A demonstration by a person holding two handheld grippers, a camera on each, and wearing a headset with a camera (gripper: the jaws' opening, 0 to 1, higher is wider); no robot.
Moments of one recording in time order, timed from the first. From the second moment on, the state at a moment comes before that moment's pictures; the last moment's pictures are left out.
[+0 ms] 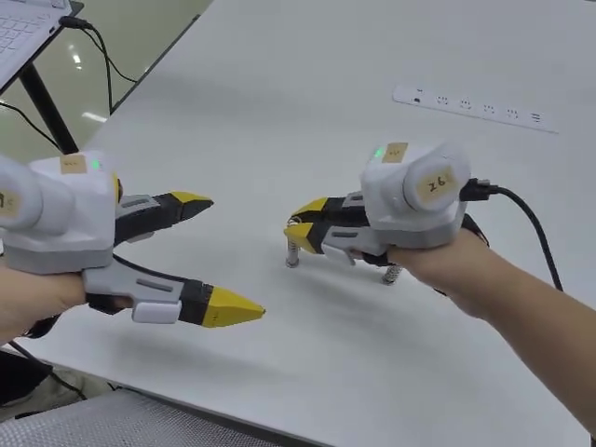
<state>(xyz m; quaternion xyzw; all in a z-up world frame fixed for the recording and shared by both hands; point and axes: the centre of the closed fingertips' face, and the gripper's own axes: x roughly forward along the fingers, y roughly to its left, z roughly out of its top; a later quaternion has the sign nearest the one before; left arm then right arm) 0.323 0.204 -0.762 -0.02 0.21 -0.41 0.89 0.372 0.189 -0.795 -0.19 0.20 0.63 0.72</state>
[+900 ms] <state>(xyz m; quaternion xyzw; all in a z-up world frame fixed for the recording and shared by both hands) 0.327 0.195 -0.758 -0.02 0.20 -0.41 0.89 0.372 0.185 -0.814 -0.20 0.22 0.61 0.74</state>
